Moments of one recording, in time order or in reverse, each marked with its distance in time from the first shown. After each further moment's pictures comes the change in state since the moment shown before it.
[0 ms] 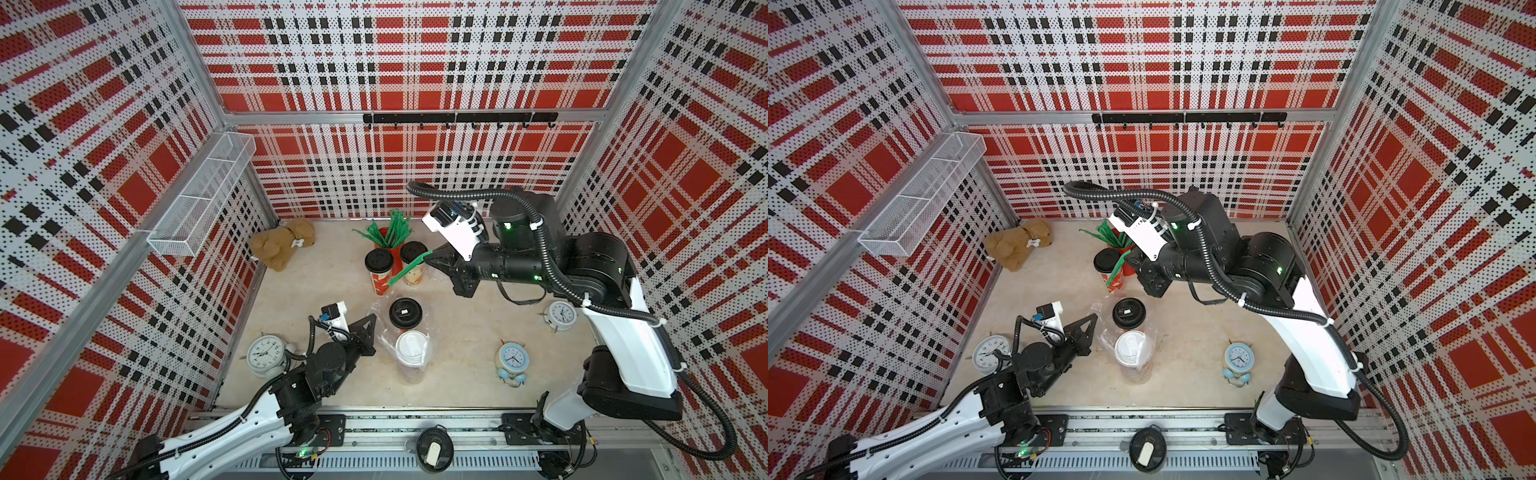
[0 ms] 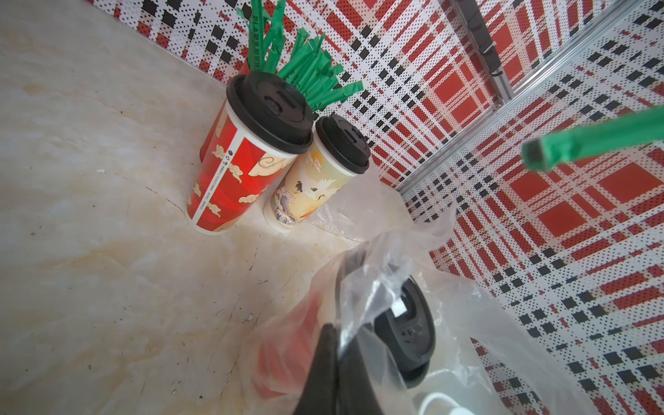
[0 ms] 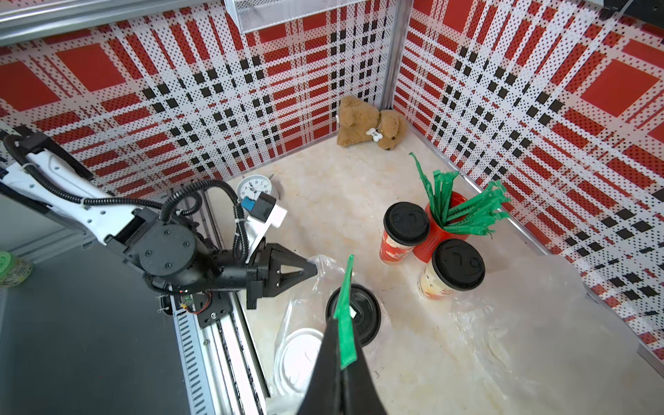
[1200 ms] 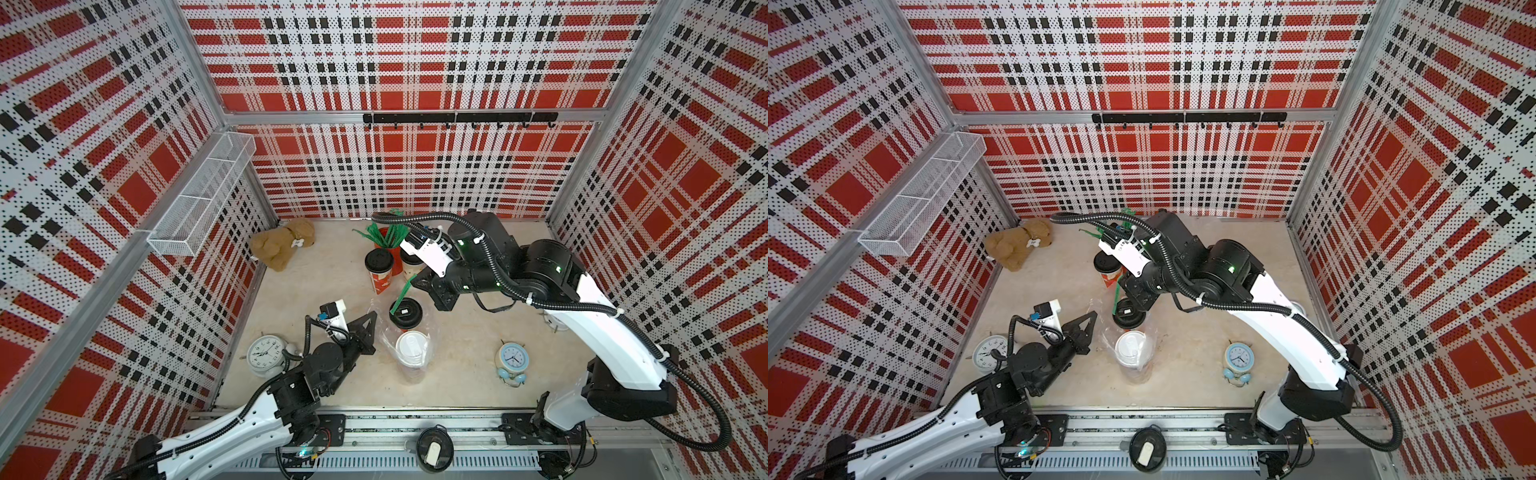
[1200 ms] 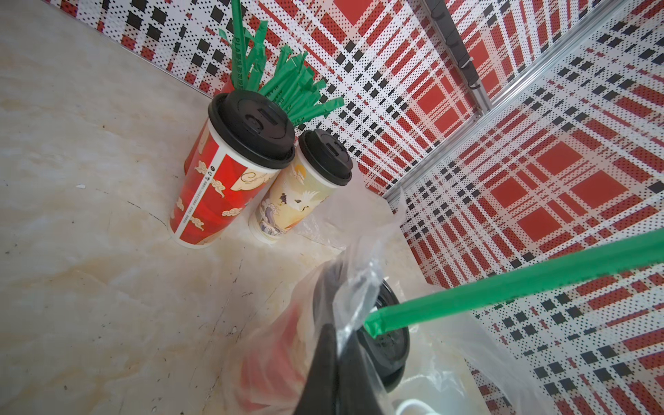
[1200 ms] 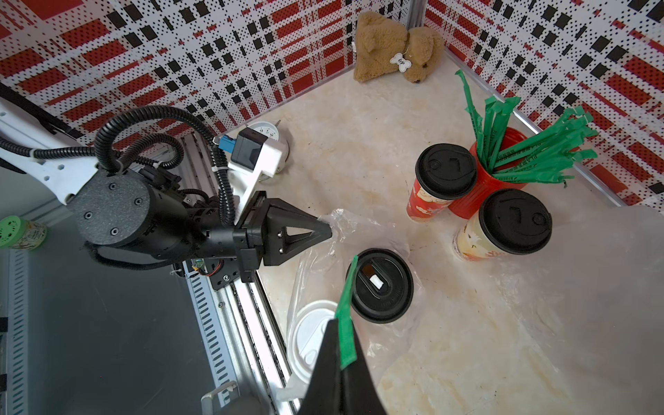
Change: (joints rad) left arm -0.015 -0.007 0.010 0.021 -0.004 0.015; right arm 0.001 -0.008 -0.281 0.111 -0.060 0.040
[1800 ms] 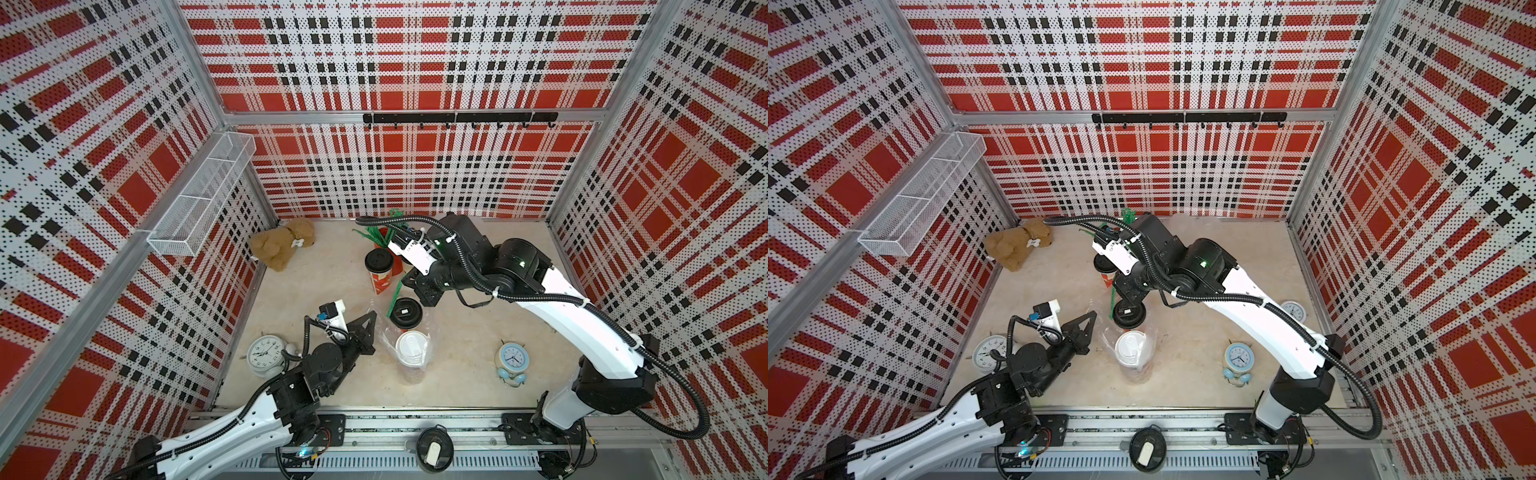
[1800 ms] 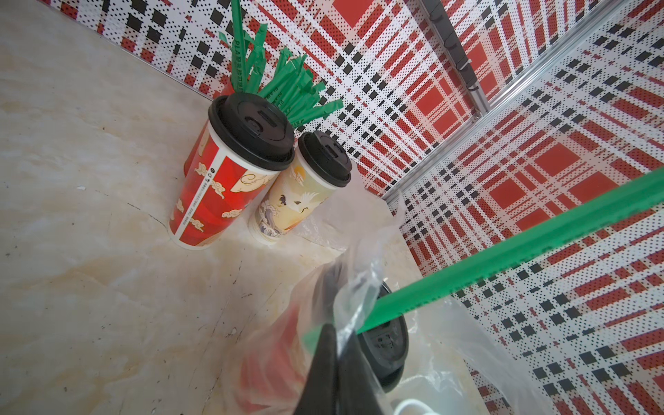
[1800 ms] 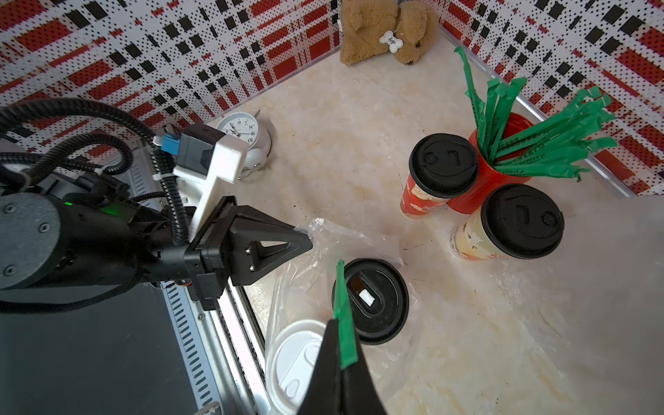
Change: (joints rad) left arm 0.000 -0.004 -0.002 0.000 -0.001 0.002; right arm -0.021 0.074 -0.045 0.059 0.023 0.000
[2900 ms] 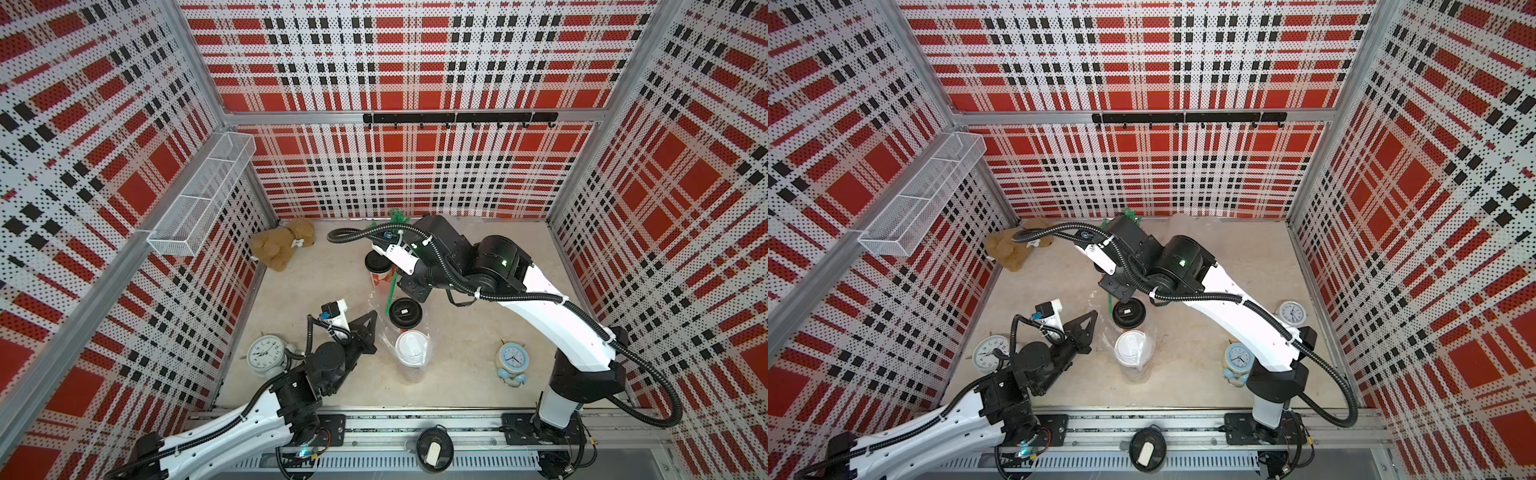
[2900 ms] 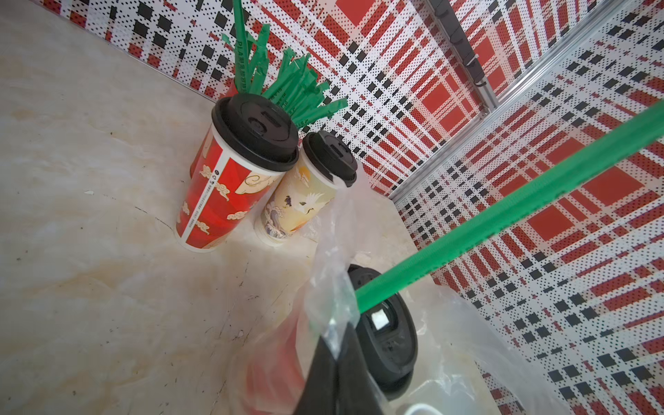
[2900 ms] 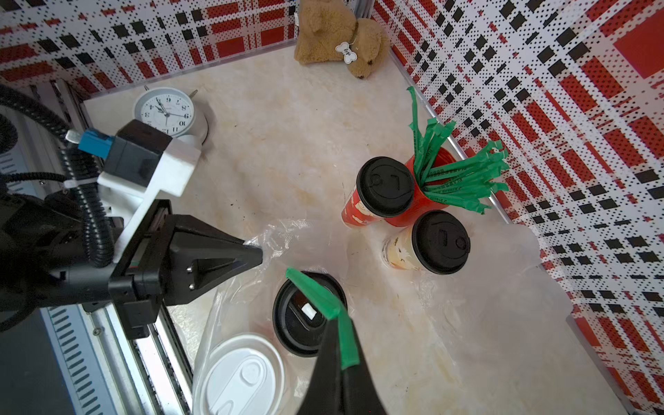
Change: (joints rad) left arm 0.000 0.035 0.001 0.023 -0.014 0.021; right arm 0.106 0.138 0.241 -0.120 0.298 -0.159
